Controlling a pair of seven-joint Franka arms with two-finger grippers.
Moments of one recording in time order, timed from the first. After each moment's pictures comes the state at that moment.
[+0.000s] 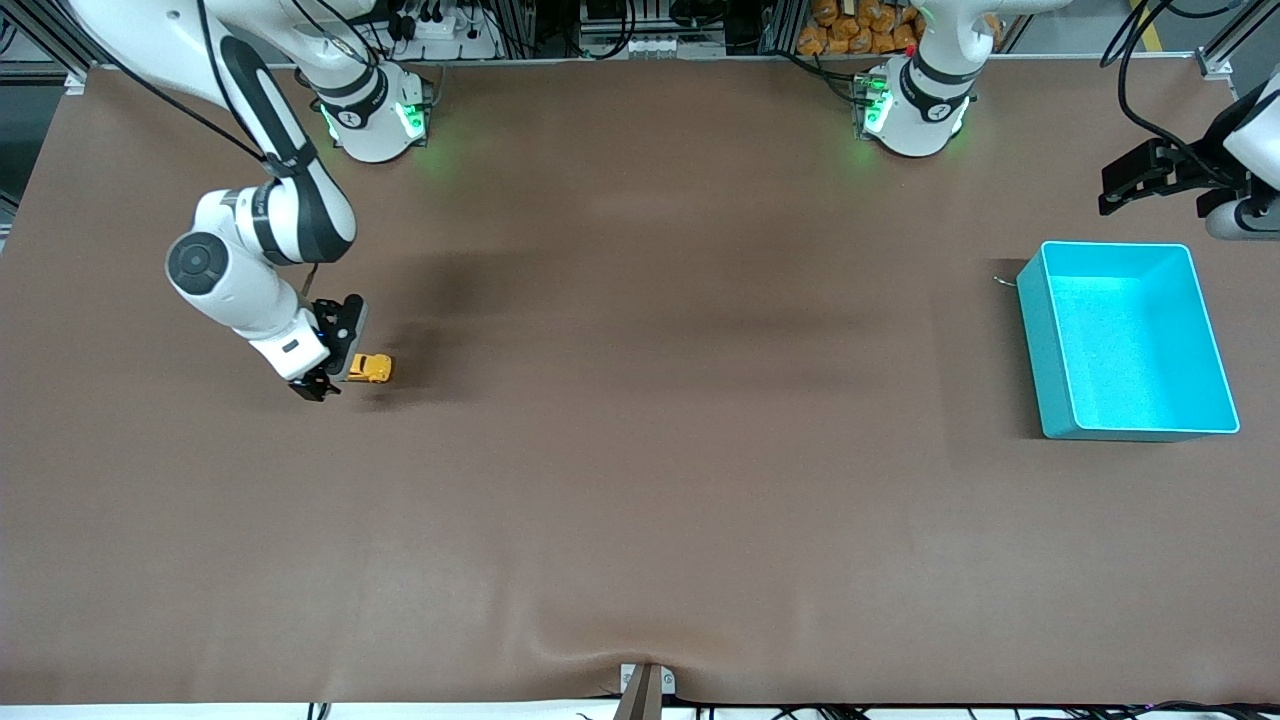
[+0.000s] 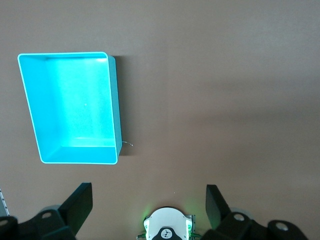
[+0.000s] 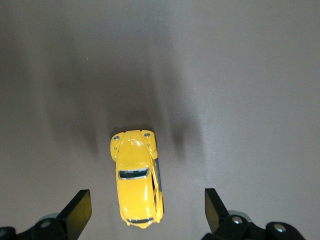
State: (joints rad) left arm -0.01 0.00 -0.05 -1.47 0.03 1.32 -0.01; right arm 0.09 0.24 -0.01 -2.34 0.00 2.58 -1.35
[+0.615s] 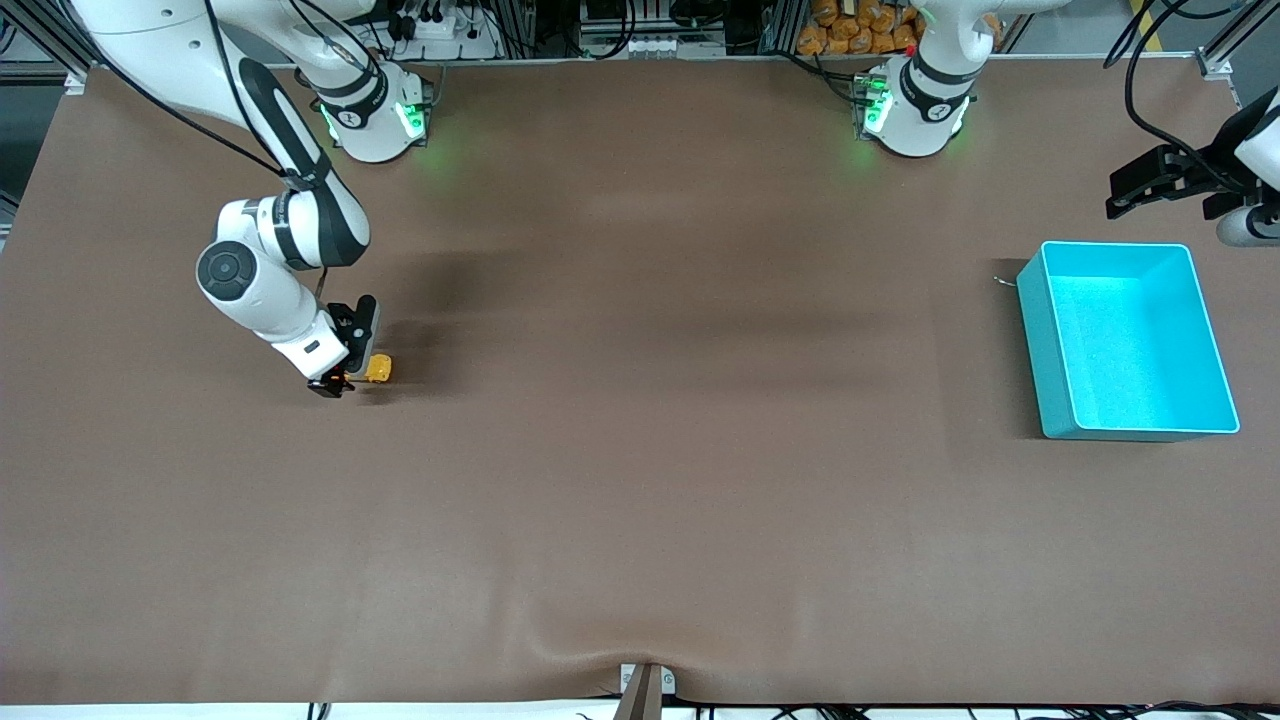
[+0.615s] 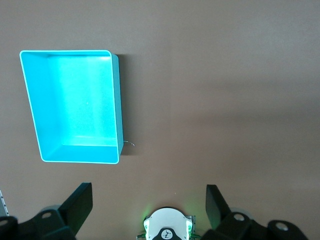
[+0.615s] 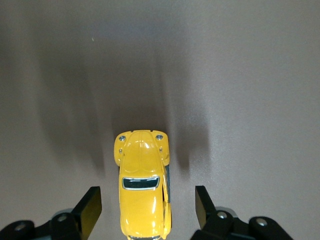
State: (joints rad) left arm 0.01 0.00 -0.05 -1.48 0.03 1.33 -0.01; right arm 0.09 0.29 -0.01 -2.37 -0.06 2.65 -1.37
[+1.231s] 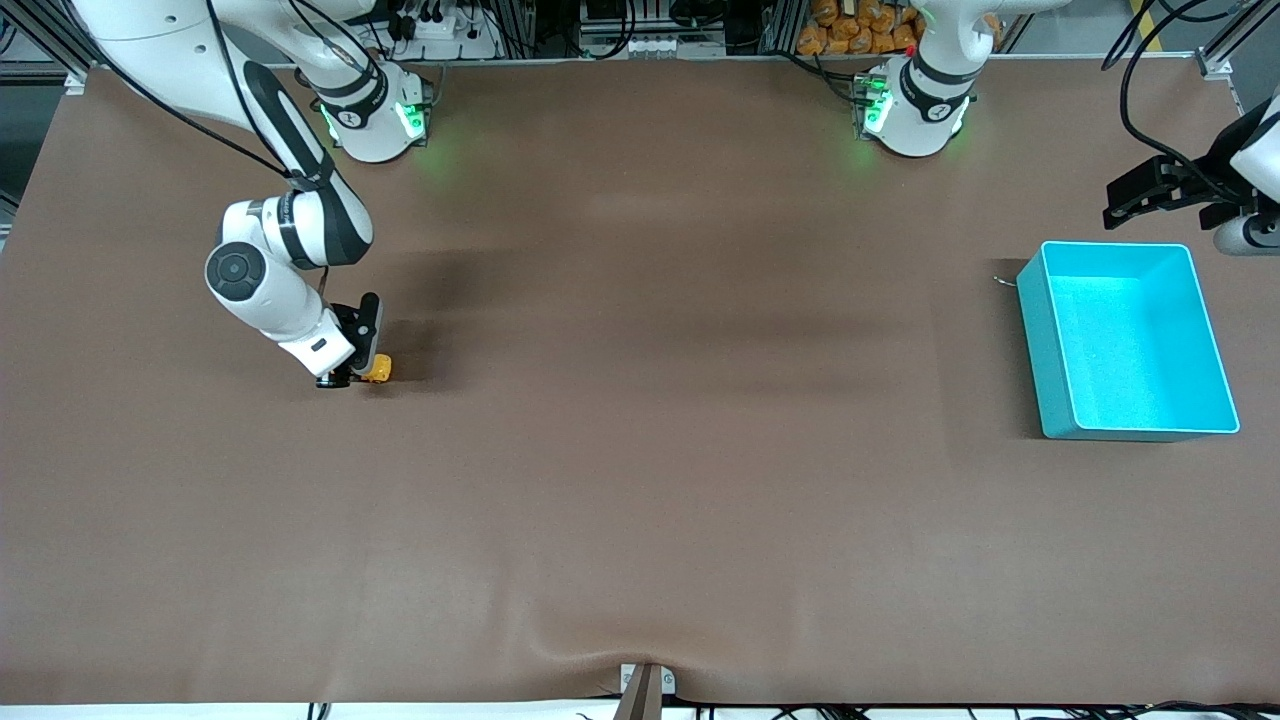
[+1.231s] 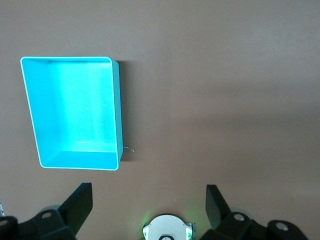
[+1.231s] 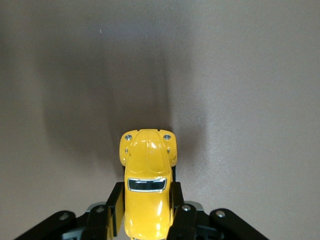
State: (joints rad) left arm 0.01 0.00 -0.05 -1.49 0.03 1.37 -0.01; right arm 0.09 0.29 -0.01 -2.38 -0.09 2.66 -1.37
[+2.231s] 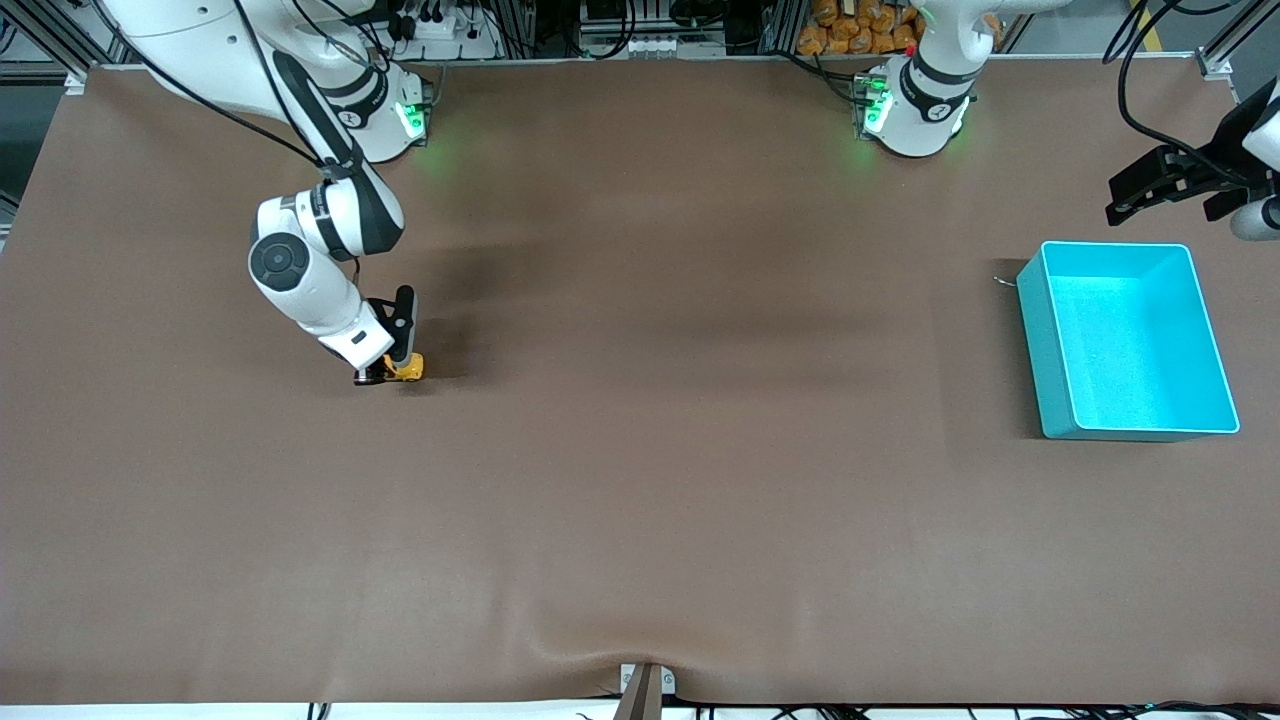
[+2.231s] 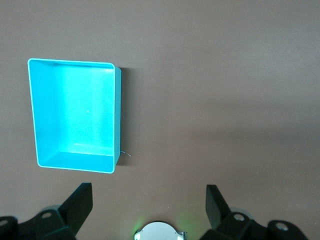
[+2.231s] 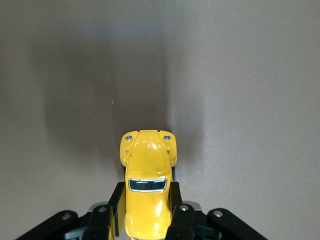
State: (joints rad) left arm 0.00 -0.03 -0.06 -1.49 0.03 1.39 -0.08; right arm 0.15 0.29 0.04 -2.38 -0.10 2.68 -1.30
